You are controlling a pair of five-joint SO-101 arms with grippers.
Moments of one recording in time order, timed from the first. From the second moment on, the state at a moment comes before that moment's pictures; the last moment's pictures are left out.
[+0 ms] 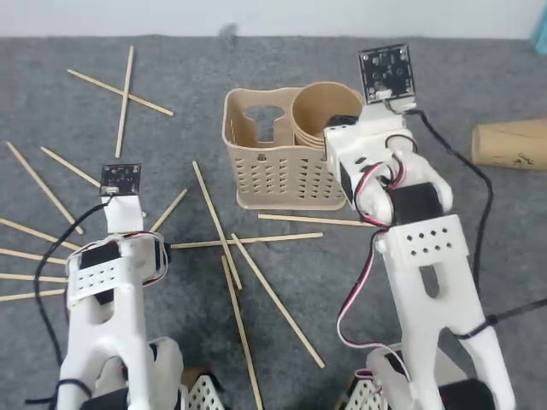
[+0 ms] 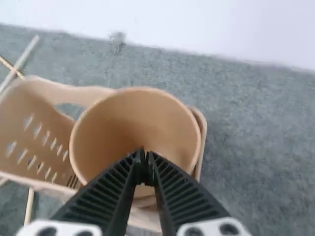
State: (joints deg) left arm -24.6 -33.7 68.5 49.5 -8.4; right arm -17.8 -29.8 26.5 45.0 -1.5
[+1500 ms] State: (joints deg) left arm -24.6 -33.7 68.5 49.5 -8.4; right arm 36.3 39.3 -41.7 57.6 -7.0
